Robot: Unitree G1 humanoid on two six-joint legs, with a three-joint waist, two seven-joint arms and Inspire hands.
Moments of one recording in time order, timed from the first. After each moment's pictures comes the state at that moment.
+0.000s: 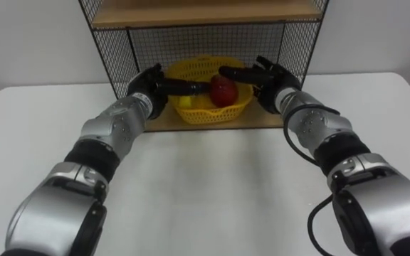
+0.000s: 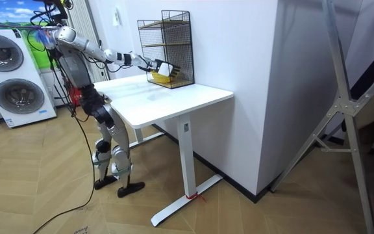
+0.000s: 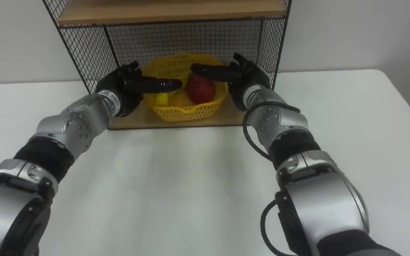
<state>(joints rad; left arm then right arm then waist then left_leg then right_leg) -0.80 0.16 -0.14 1.01 -0.62 0.23 0.05 -0.84 -0.20 0.13 1.09 0.73 0.16 -0.05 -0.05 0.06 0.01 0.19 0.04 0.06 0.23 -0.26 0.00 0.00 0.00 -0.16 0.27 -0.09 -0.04</state>
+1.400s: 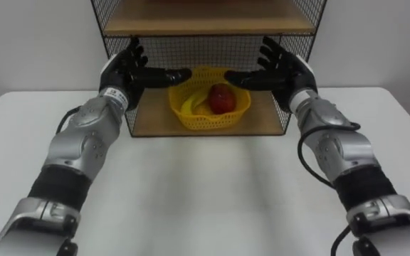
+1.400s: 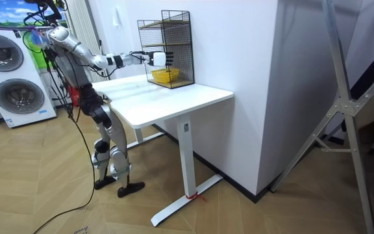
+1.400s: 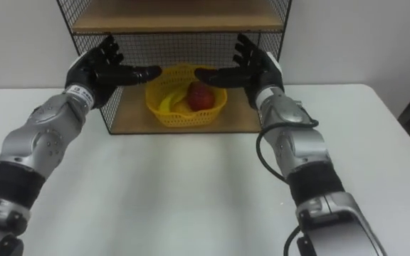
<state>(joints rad) -0.52 0.26 -0.11 0.49 -0.57 0.20 0.04 -0.50 -0.27 0.13 0.50 0.48 0.14 -0.01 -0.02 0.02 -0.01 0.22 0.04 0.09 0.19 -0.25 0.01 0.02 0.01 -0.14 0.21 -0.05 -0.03</state>
